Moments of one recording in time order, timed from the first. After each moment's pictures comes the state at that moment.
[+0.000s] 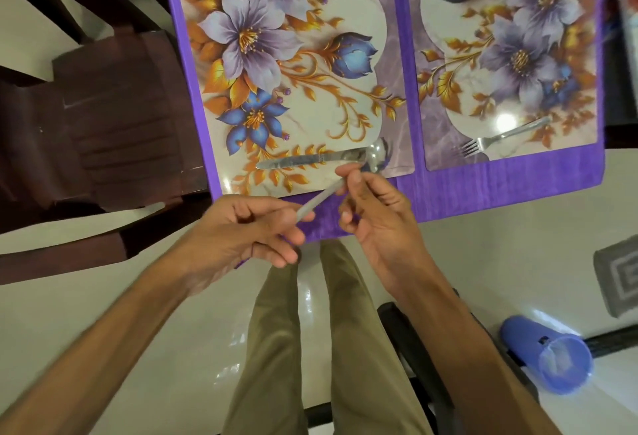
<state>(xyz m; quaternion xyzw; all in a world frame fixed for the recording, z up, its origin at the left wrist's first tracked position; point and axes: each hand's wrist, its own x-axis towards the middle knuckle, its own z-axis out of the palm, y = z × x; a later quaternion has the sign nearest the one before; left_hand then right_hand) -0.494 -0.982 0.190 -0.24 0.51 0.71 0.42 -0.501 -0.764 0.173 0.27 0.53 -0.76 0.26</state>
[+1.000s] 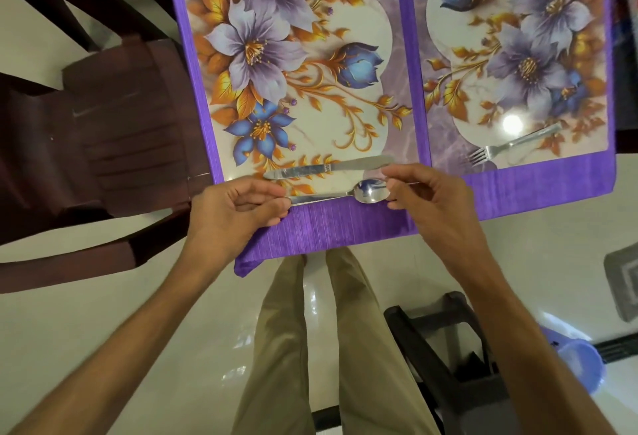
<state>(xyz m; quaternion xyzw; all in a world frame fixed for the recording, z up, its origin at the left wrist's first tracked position) -0.502 -0.987 0.154 -0.28 0.74 0.55 0.26 -0.531 -0.702 0.159 0.17 0.82 -0.49 0.24</state>
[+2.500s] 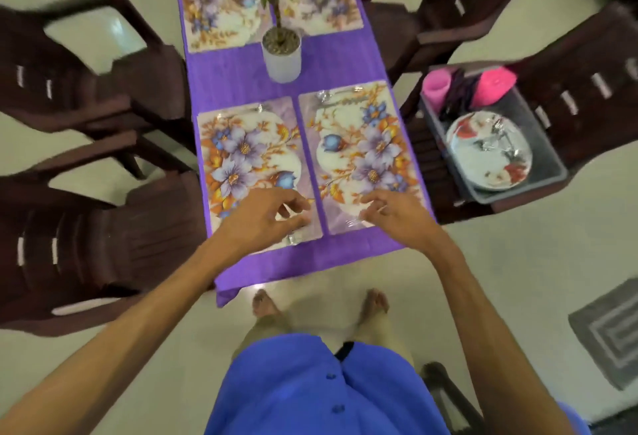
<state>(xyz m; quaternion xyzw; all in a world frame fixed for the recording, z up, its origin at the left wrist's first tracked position) -0.568 -0.857 0.381 0.11 0.91 0.36 0.20 -0.577 -0.569 0.370 0.01 0.88 -0.39 0.26</state>
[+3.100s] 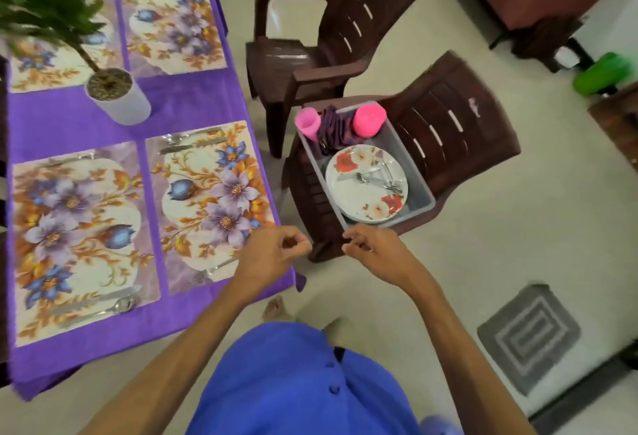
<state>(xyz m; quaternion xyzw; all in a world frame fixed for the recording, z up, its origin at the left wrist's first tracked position) -0.633 -0.494 0.330 0.06 0.87 0.44 0.21 -0.620 -0.250 0.374 0.01 0.91 -0.33 0.26</state>
